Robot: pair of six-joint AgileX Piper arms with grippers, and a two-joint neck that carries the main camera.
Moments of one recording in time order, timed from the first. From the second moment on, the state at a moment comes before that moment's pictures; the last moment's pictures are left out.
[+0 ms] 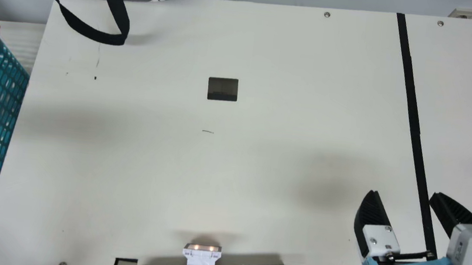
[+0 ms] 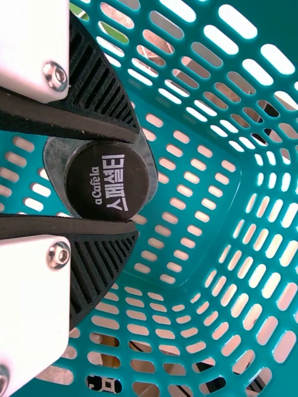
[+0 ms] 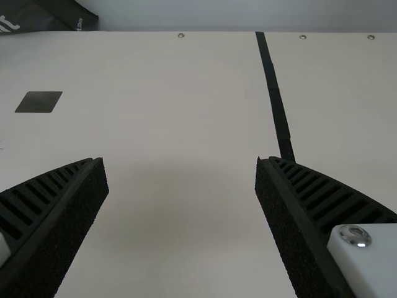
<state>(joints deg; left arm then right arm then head) 51.5 106.7 -57.4 -62.2 28.3 76.4 -4.0 13.5 -20.3 4.9 38.4 -6.4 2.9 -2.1</state>
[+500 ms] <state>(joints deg) 51.1 102.6 -58.2 -60.1 29.9 74.0 -4.0 13.5 -20.3 4.9 38.4 -6.4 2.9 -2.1</state>
